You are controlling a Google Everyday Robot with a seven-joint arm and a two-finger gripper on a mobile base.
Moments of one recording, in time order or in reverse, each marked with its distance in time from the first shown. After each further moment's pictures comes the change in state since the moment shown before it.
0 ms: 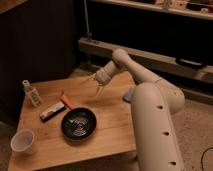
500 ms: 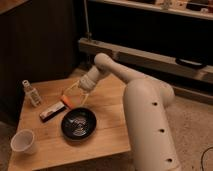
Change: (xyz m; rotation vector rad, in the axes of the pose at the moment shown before) arm 0.025 0.043 0.056 0.051 0.052 -0.081
